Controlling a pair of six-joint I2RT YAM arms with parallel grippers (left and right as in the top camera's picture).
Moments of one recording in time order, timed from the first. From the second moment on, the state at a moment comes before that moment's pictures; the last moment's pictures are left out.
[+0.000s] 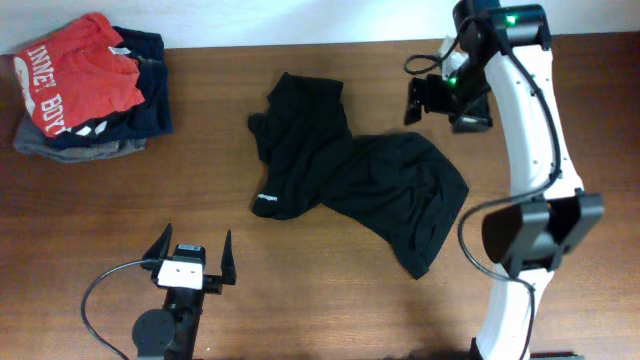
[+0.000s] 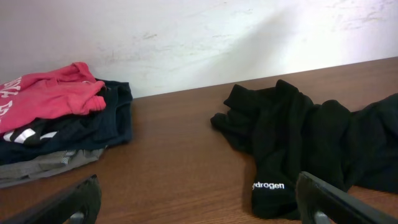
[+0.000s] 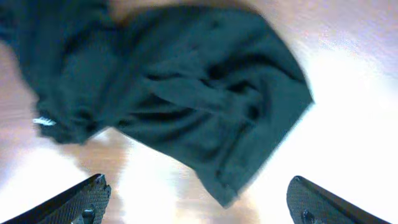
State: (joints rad) left arm -0.02 0.01 0.01 -0.07 0.09 0.11; right arm 0.08 2.14 2.34 -1.69 -0.18 0.23
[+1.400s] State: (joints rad) left arm -0.02 0.01 0.01 -0.07 0.09 0.11; right arm 0.11 1.66 0.83 -0.89 -0.32 0.61
